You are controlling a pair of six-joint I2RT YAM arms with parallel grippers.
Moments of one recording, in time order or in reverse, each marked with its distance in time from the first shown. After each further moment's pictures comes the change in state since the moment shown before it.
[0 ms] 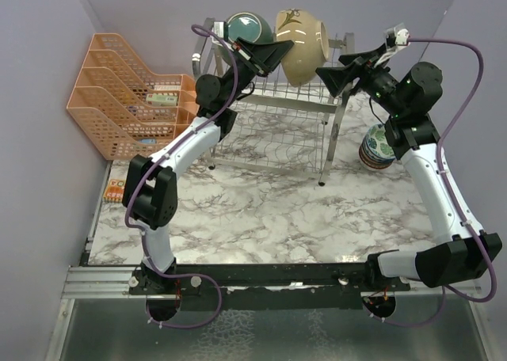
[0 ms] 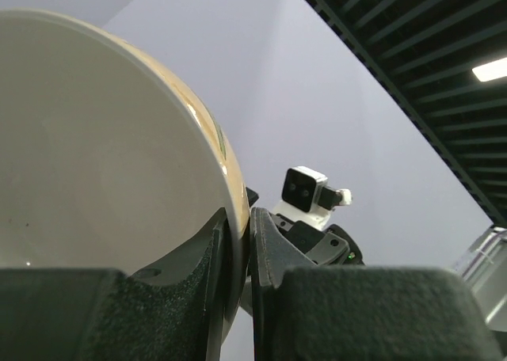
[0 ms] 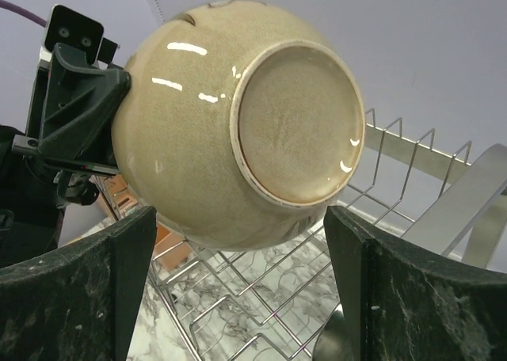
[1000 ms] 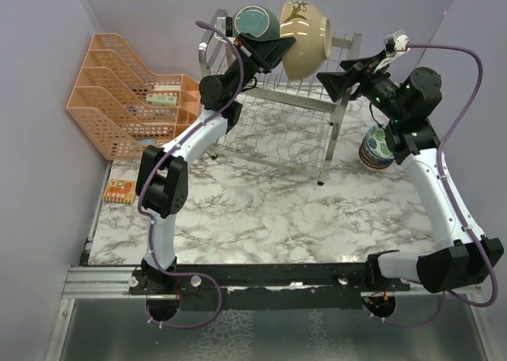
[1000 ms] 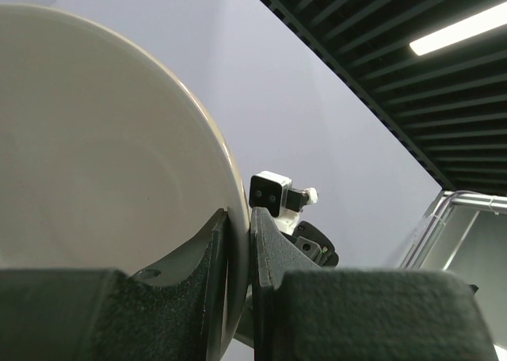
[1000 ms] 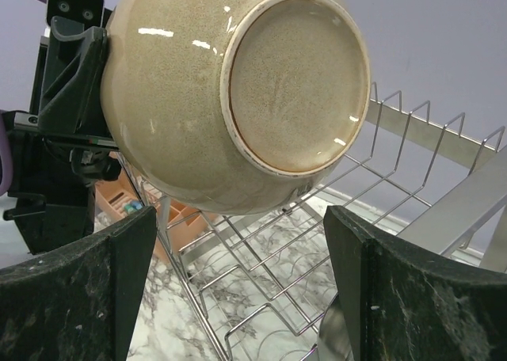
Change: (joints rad) left arm 0.013 0.151 0.151 0.219 0.052 -0.114; right arm 0.000 -0.034 -0.050 -0.011 0.021 -0.010
